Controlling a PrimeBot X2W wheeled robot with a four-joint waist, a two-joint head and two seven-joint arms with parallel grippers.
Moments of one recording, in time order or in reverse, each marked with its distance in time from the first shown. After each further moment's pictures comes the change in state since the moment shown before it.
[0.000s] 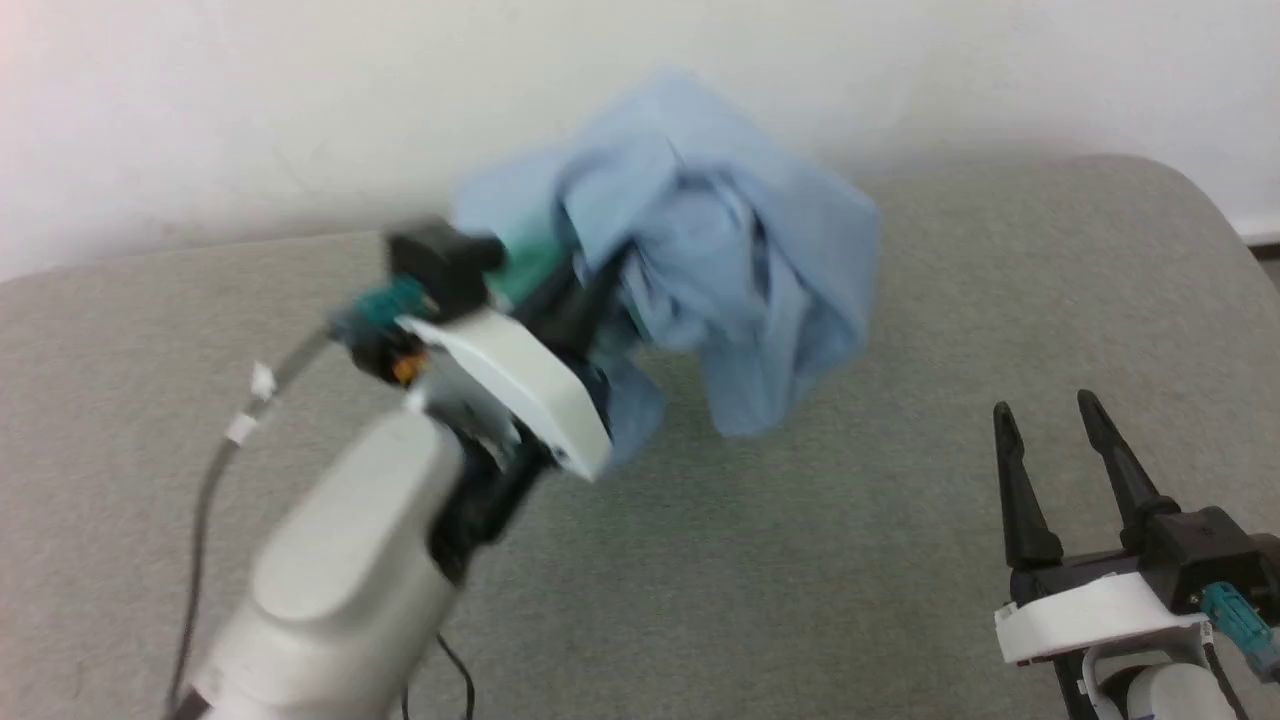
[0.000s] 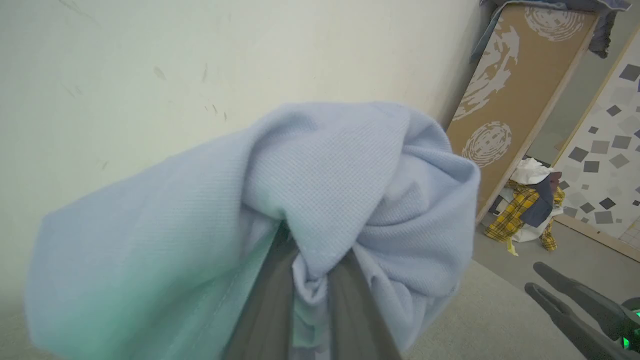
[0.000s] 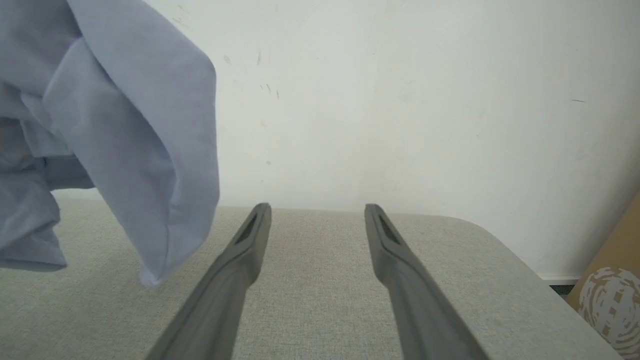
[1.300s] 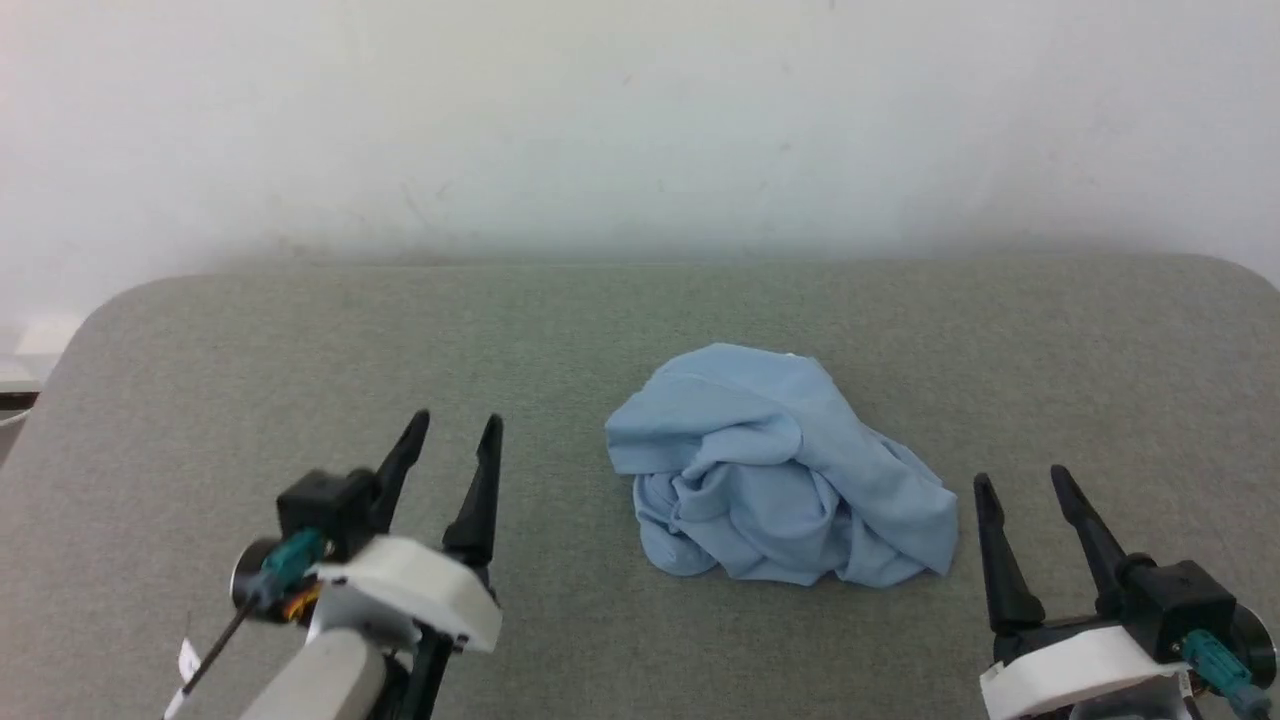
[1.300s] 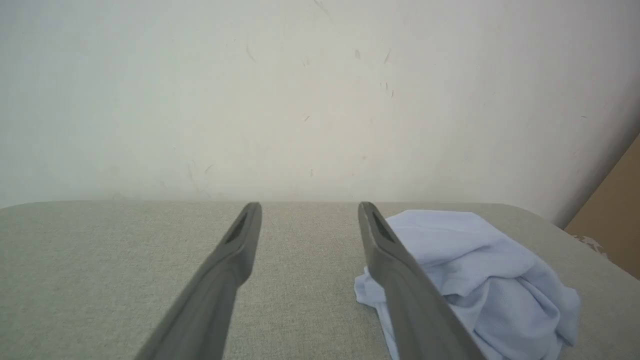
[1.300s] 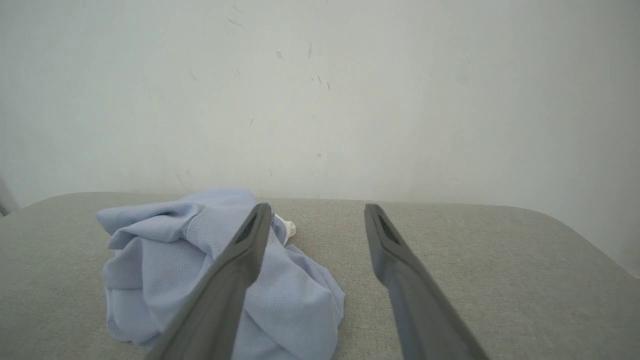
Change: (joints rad) left arm 0.341 0.087 0.054 0.021 0.079 0.166 -0.233; right arm 0.068 0.000 0.018 0.064 0.076 0.000 0.000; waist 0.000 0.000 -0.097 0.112
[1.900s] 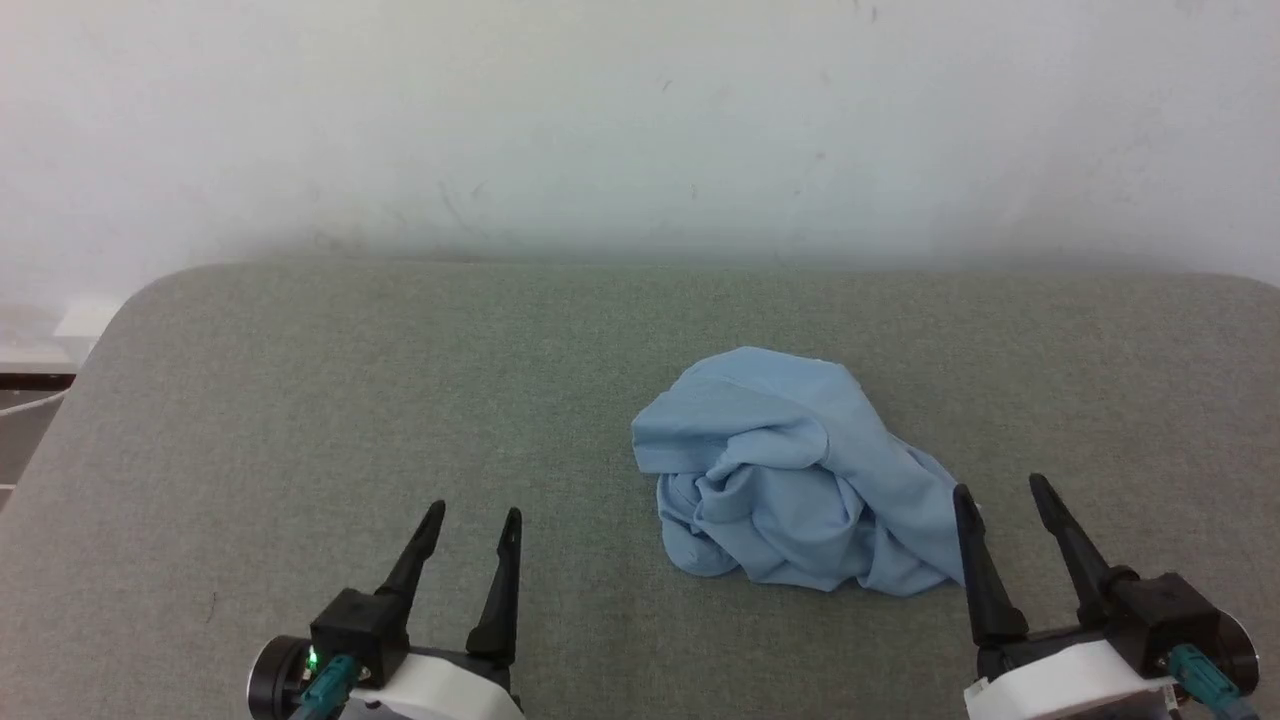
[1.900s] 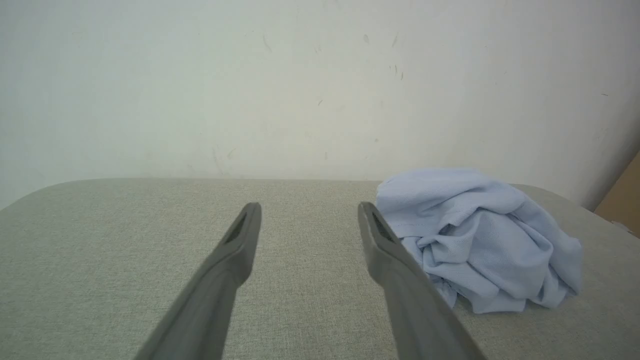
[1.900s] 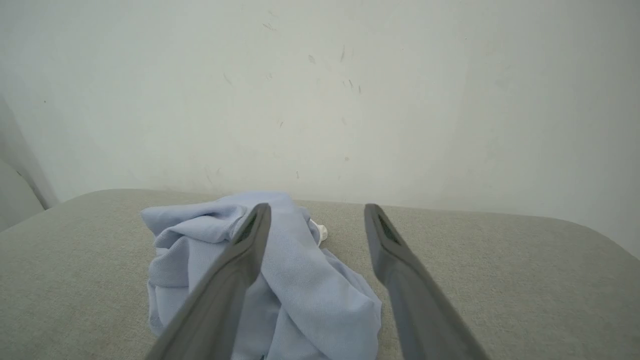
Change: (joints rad) left arm 0.300 -0.142 0.198 -0.128 0.310 -0.036 -0.004; right arm 0.034 0.000 0.042 -0.036 0.009 0.000 0.000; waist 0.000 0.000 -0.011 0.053
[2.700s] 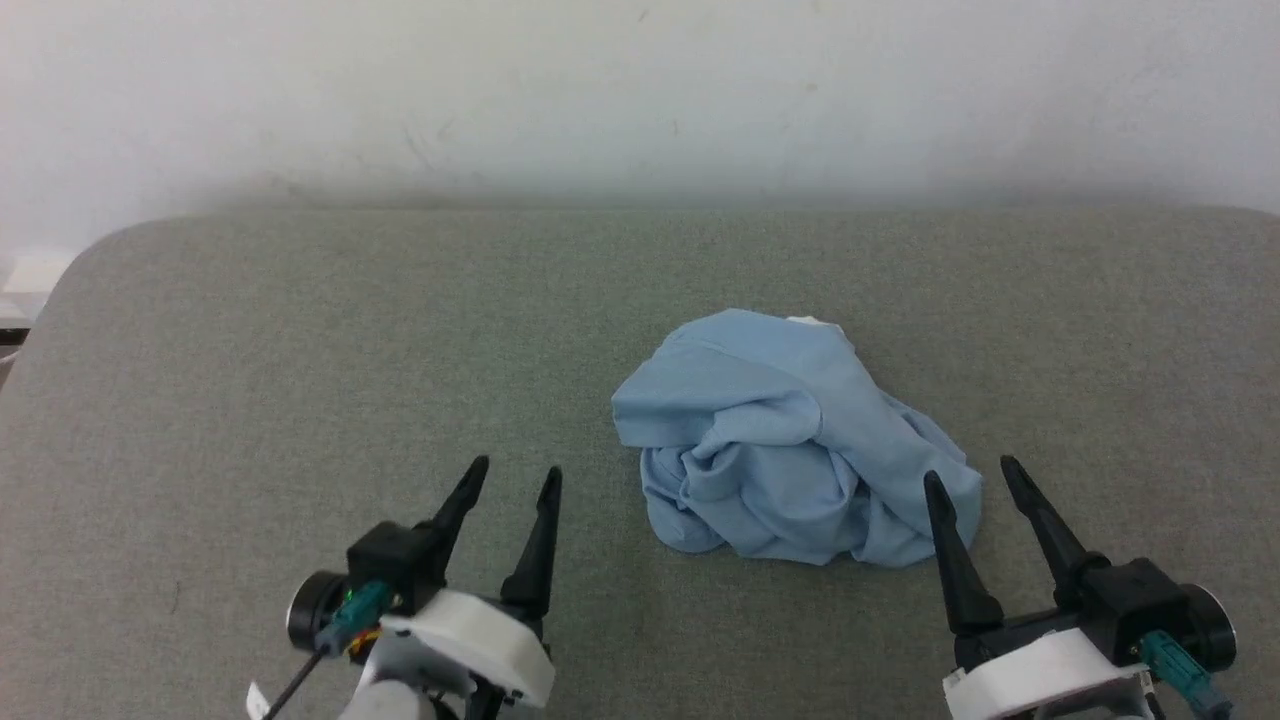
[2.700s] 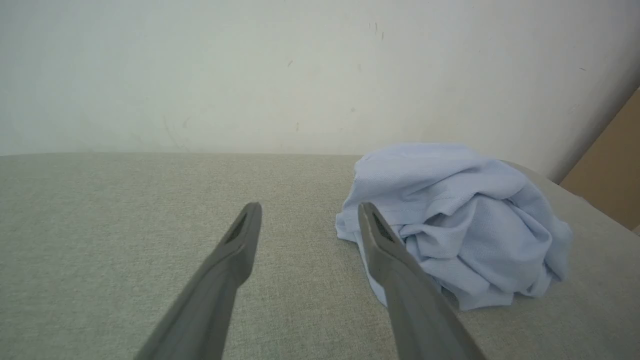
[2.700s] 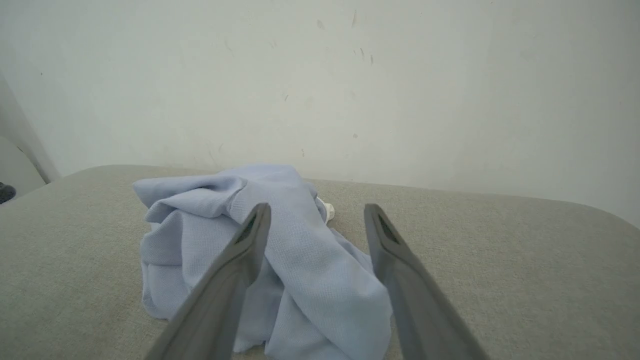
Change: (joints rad) left arm -0.068 -0.107 0.095 0.064 0.079 -0.154 0.073; right arm -0.025 0.000 0.041 -0.006 -0.029 0.000 0.000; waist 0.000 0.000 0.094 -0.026
